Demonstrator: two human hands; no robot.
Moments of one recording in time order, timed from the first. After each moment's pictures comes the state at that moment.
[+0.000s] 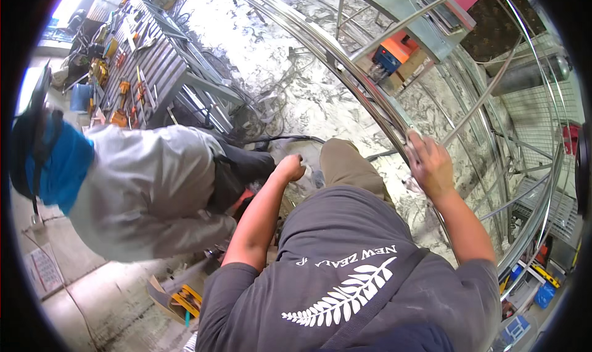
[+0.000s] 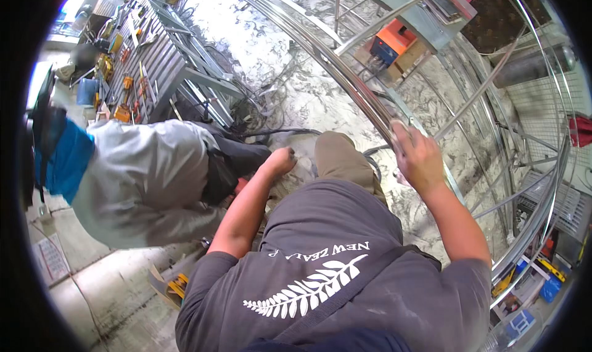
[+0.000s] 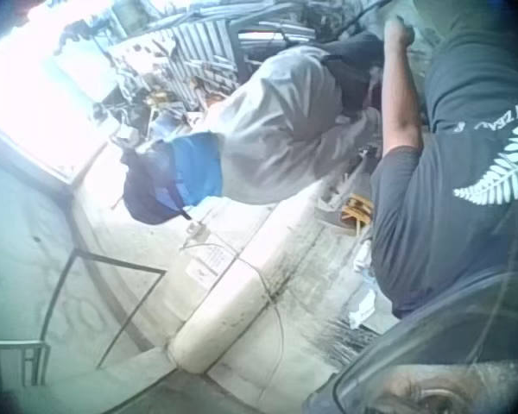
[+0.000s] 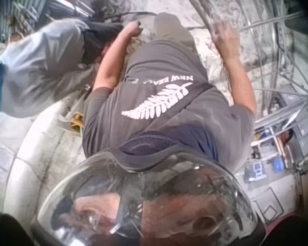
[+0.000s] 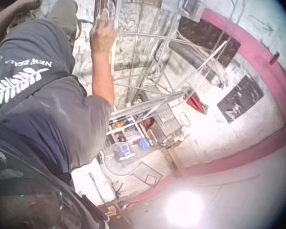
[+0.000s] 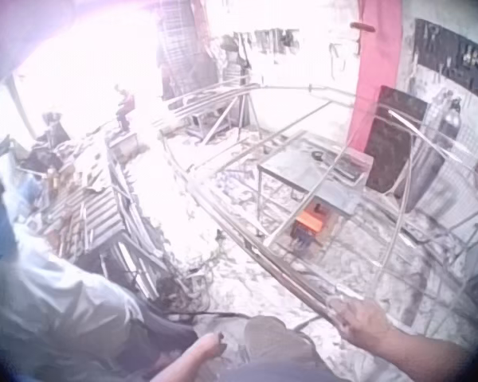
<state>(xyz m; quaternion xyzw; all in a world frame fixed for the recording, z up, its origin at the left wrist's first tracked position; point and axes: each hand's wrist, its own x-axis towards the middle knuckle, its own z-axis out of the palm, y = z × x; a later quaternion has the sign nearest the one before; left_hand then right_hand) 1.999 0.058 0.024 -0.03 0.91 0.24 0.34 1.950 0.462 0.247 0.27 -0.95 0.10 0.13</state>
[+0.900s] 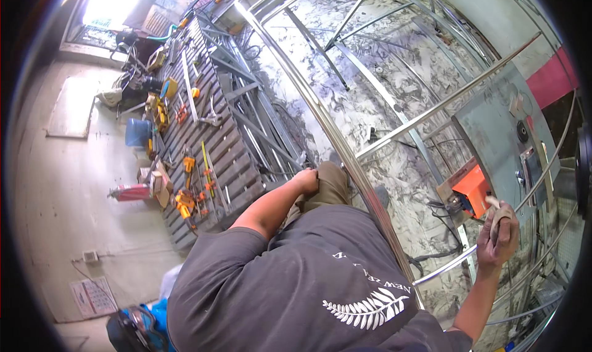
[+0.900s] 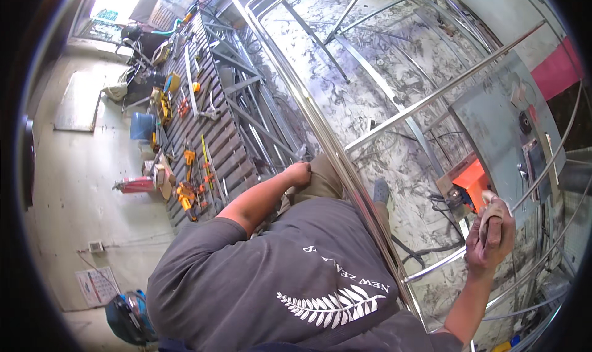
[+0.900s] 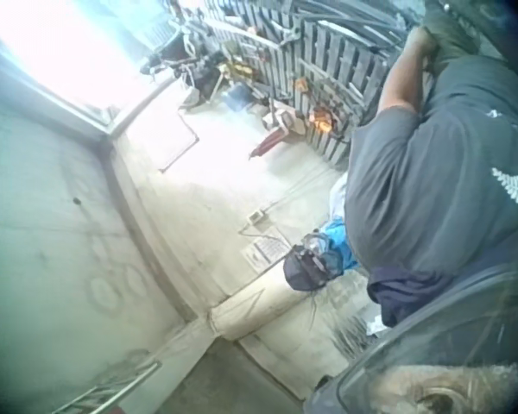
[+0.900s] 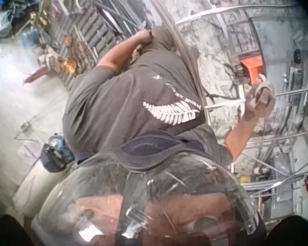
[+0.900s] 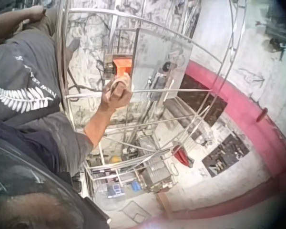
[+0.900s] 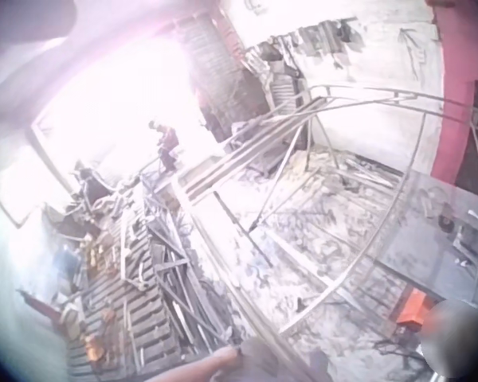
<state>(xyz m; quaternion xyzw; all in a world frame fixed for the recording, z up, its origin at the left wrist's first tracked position) 1.548 -0.251 0.051 -0.06 0.90 0.06 0.42 1.529 0.302 0.300 0.24 -0.89 0.20 0.33</state>
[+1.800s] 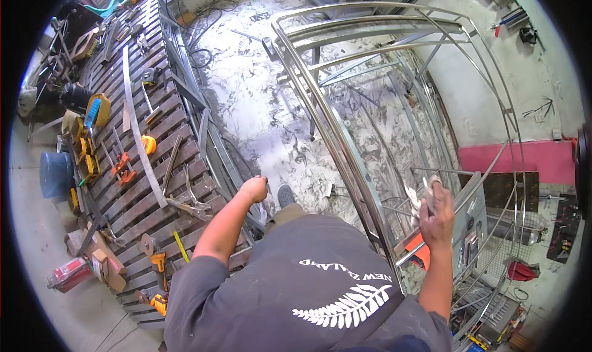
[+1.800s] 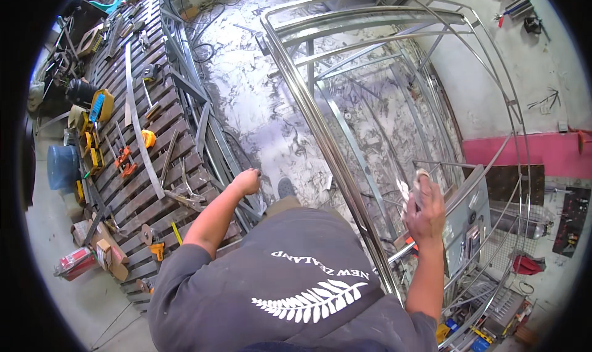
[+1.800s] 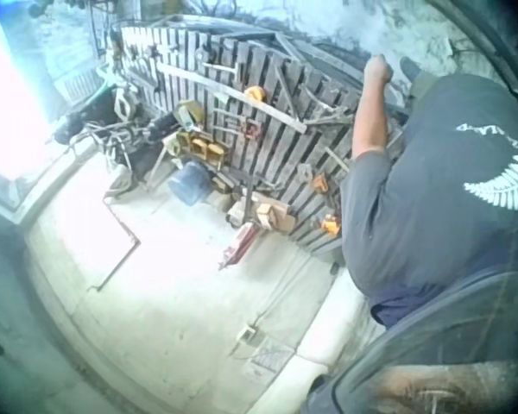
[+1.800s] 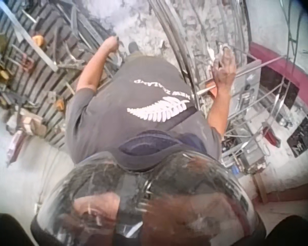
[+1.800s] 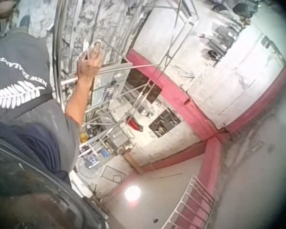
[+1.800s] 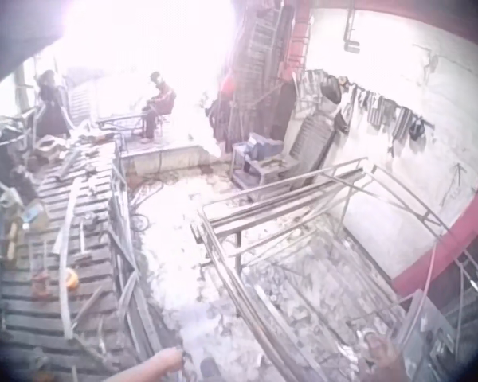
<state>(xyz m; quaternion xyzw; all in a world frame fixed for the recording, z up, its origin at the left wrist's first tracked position) 1.307 -0.618 -0.004 -0.02 0.91 0.22 0.34 1.230 -0.162 0.350 0.21 -0.96 0.10 0.12</state>
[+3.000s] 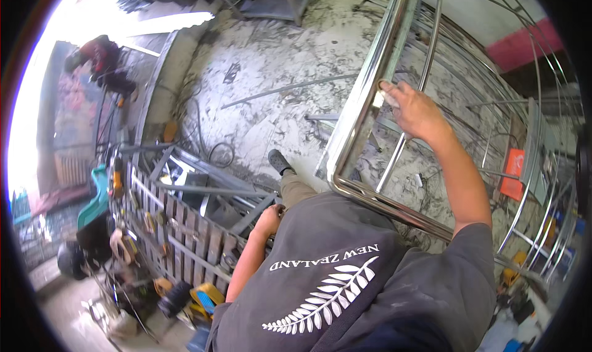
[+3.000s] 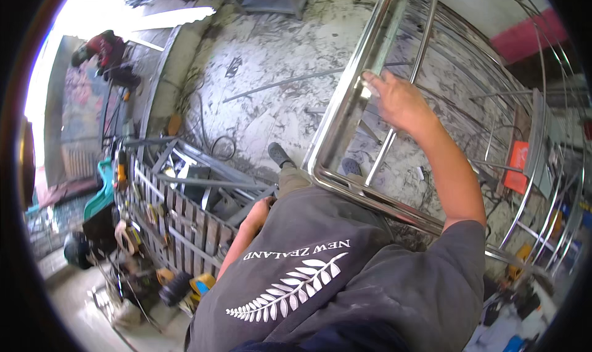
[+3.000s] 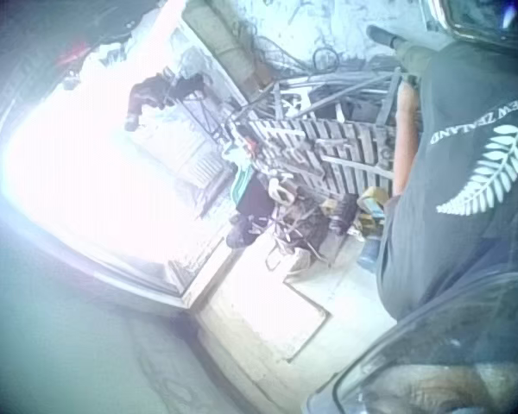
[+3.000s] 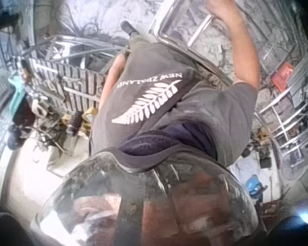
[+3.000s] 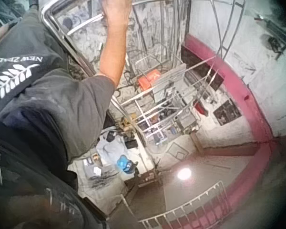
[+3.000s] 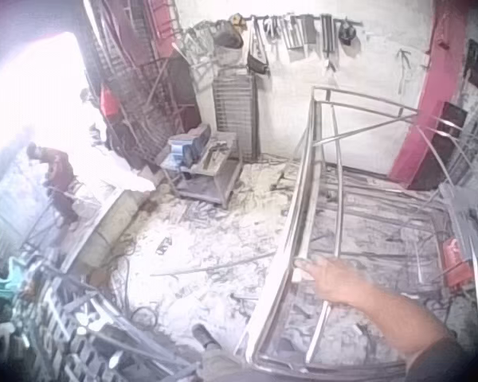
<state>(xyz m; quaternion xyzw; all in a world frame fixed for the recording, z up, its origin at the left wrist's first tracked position) 0.917 -0.968 0.074 0.05 0.86 0.27 0.43 0.788 -0.466 0.266 0.01 -0.98 0.14 -0.16</state>
